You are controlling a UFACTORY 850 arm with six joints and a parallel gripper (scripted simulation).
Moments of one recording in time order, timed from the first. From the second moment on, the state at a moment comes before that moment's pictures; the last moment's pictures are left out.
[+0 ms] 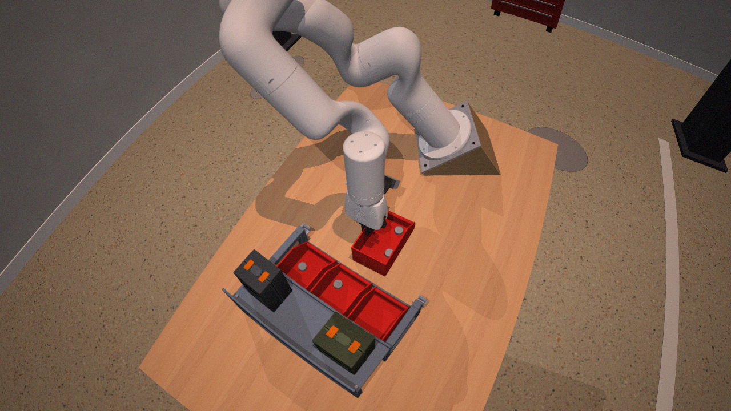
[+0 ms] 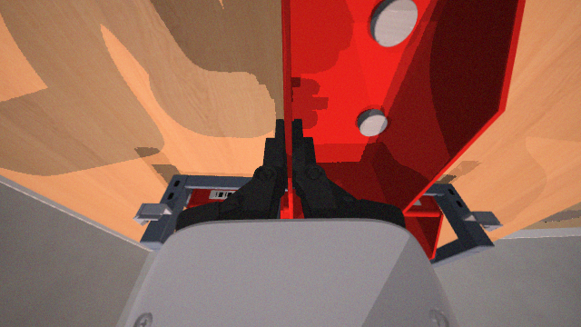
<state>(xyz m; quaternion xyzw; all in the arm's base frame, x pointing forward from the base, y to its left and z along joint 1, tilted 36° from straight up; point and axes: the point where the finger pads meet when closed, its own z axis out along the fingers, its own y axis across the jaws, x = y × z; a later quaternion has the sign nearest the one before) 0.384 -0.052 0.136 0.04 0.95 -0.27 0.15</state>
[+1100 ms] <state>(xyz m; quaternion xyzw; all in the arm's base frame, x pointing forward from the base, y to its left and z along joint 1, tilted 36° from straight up) 0.372 -0.025 0.176 0.04 0.95 -0.27 0.15</state>
